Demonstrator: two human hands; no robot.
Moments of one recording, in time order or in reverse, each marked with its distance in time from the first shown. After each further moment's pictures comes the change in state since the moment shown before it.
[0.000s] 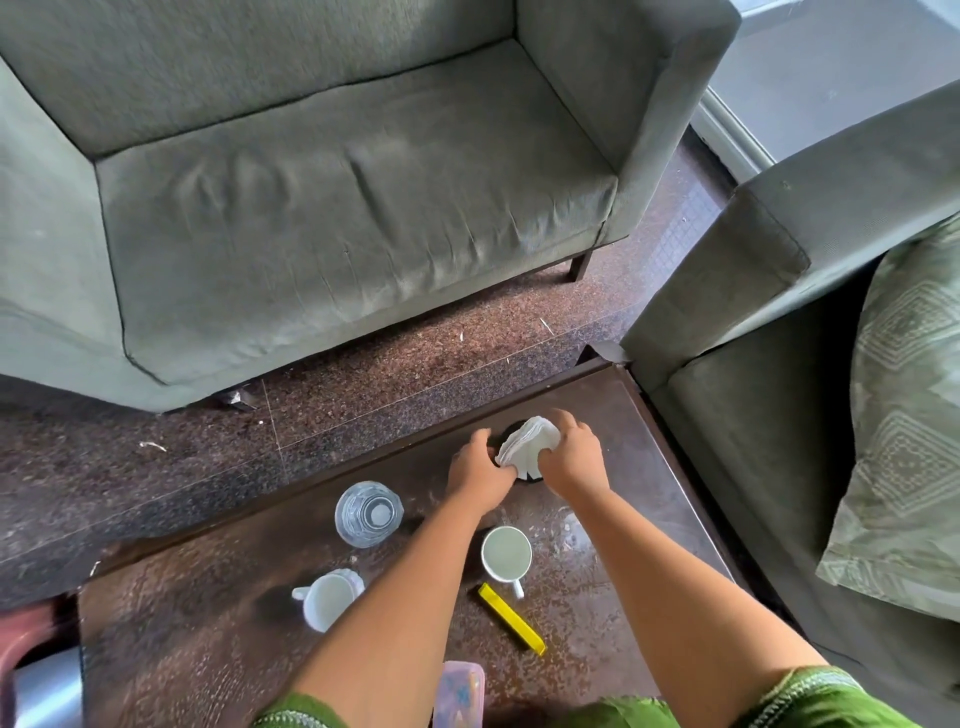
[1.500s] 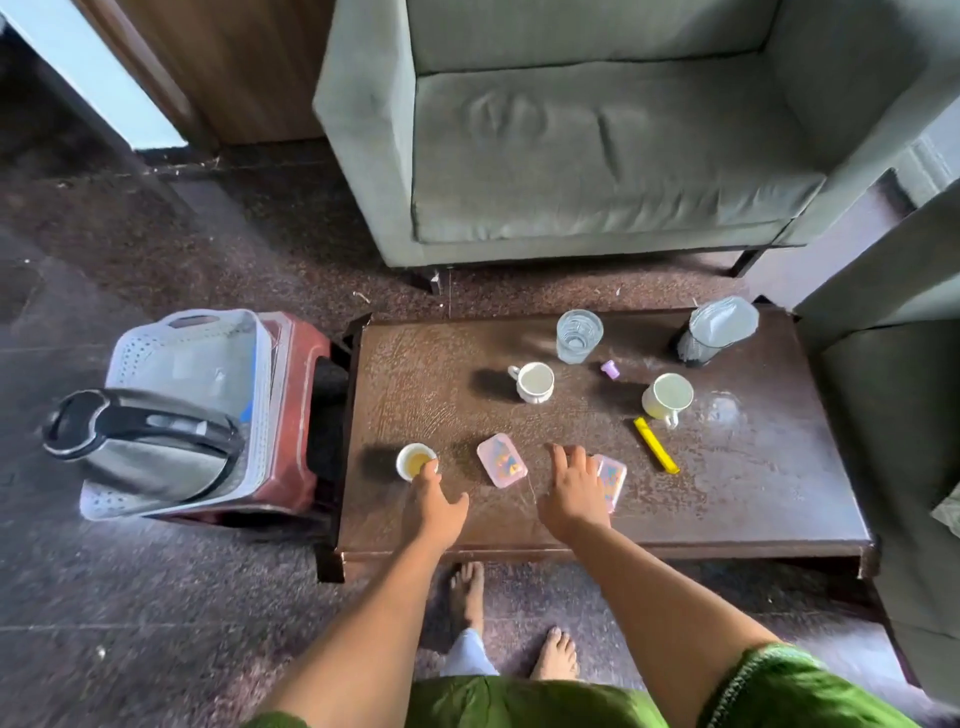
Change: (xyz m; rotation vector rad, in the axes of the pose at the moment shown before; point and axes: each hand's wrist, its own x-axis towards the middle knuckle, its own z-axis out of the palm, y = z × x) left_hand -0.315 -0.373 -0.038 -0.378 0.392 -0.286; right_hand -0.357 0.010 0.203 -0.484 -0.158 -0.470
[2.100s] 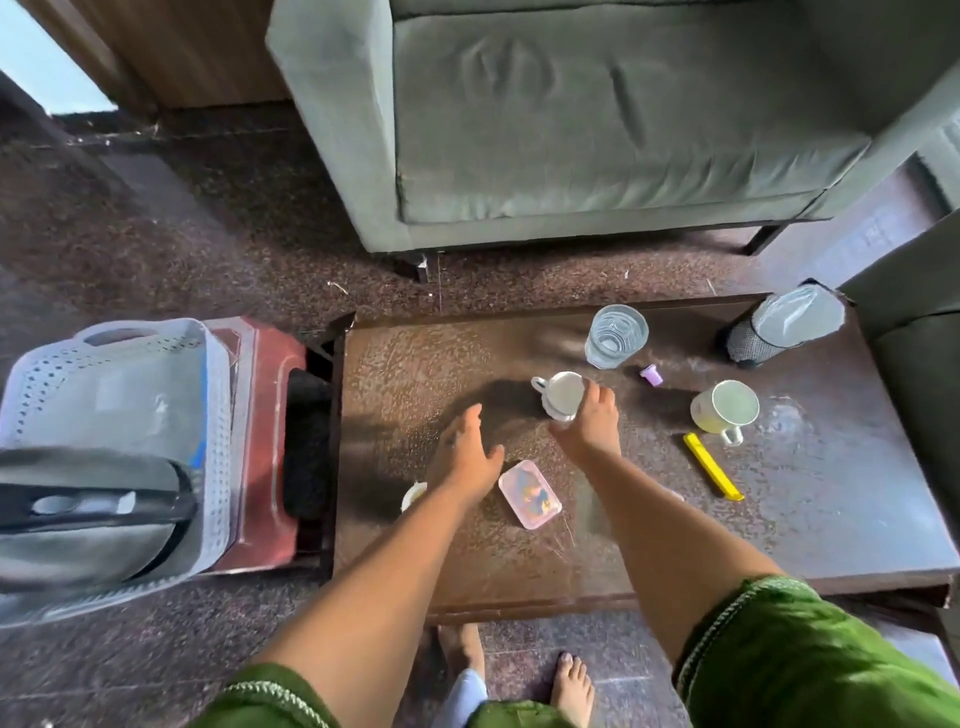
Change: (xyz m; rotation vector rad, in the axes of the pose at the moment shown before) left_hand 0.145 0.044 0.006 0.285 -0.136 0.307; right_hand 0.166 -0.030 0.020 0.330 0.185 0.216
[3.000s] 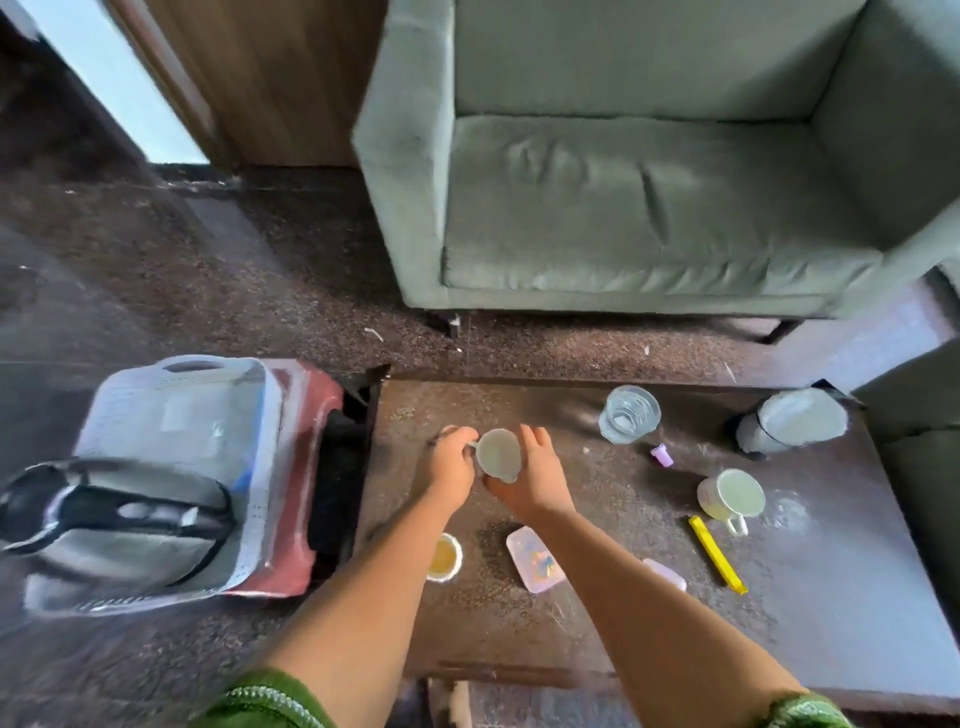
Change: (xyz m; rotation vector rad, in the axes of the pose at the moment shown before) left_hand -0.003 0.039 -0.083 -0.021 0.263 0.055; right_hand -0.050 -0.098 -0.017 0.054 -0.178 -0.364
